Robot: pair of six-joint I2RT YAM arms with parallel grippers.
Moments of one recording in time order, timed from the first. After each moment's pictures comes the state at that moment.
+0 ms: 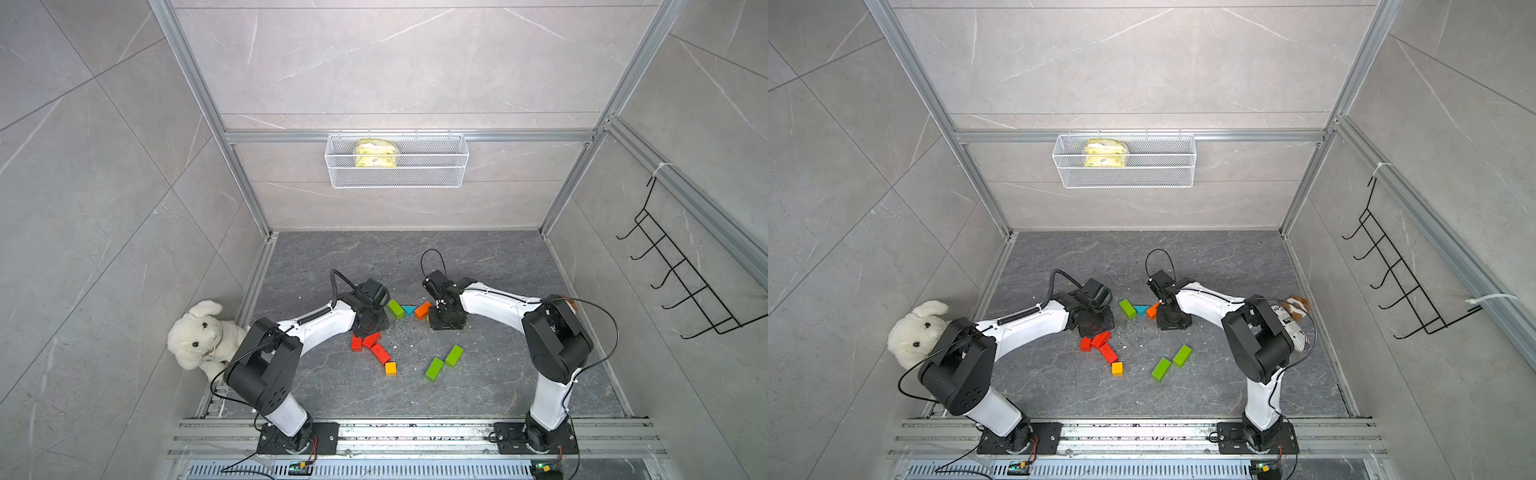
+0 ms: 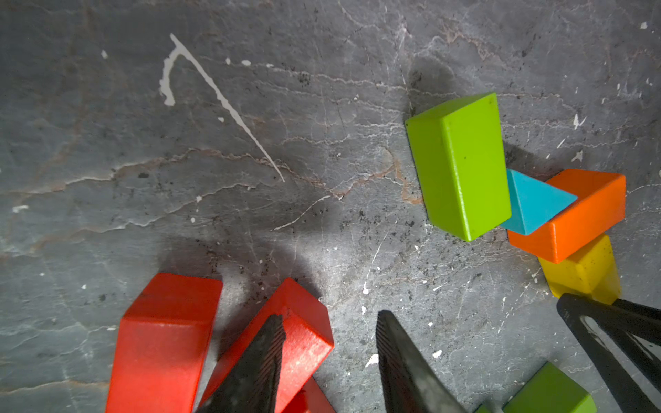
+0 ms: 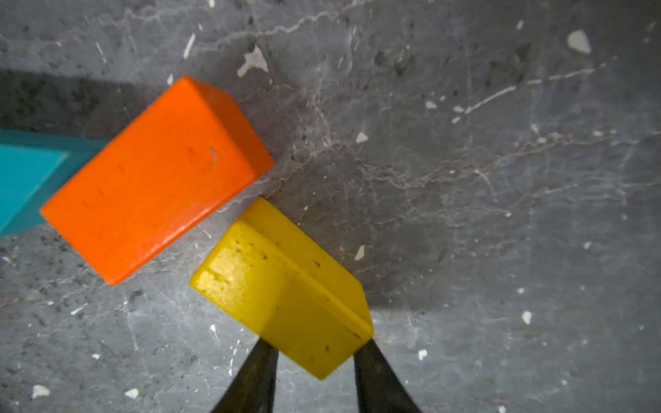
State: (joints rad) left arm -0.62 1.61 0.98 -0.55 0.00 -0.86; right arm 0.62 1.89 1.27 -0.79 0.07 0.53
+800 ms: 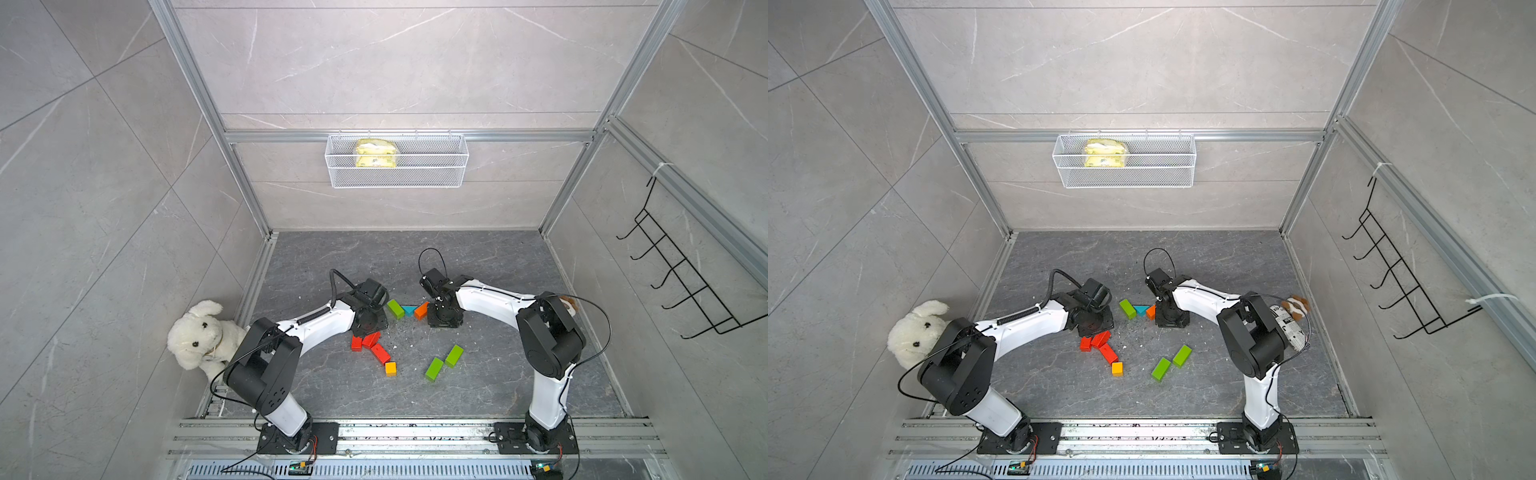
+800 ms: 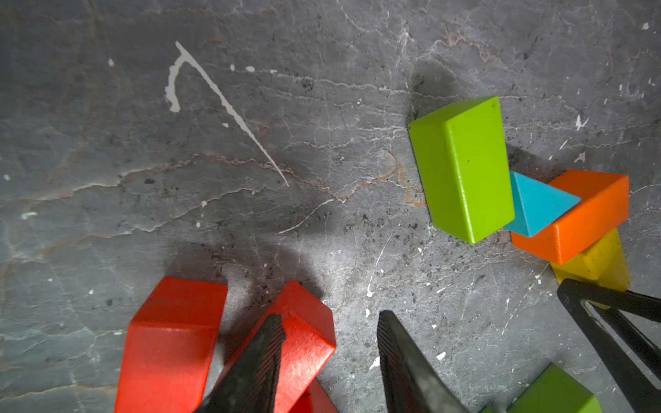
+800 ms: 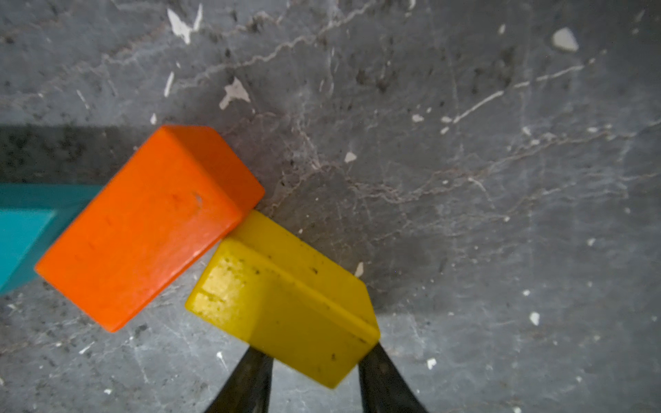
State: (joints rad) left arm -0.61 1.61 0.98 -0.55 0.00 -0.85; right arm 0.62 1.93 1.32 -0.81 0.09 0.62
